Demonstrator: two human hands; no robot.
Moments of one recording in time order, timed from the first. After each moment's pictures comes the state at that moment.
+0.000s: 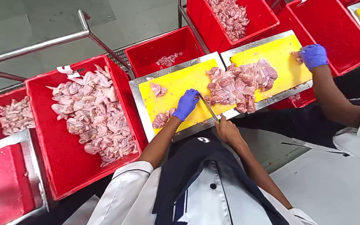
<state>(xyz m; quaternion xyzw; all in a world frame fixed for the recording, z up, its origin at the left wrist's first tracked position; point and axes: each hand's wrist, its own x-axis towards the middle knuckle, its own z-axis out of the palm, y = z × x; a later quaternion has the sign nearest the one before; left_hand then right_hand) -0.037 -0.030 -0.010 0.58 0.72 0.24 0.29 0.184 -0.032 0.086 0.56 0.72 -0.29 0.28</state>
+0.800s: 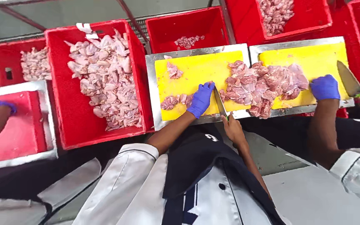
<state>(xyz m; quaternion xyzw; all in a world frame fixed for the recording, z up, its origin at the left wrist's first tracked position) 0.001 -0.044 -0.012 0.49 0.82 0.17 0.25 0.201 -0.028 0.036 0.55 0.73 -0.36 0.19</state>
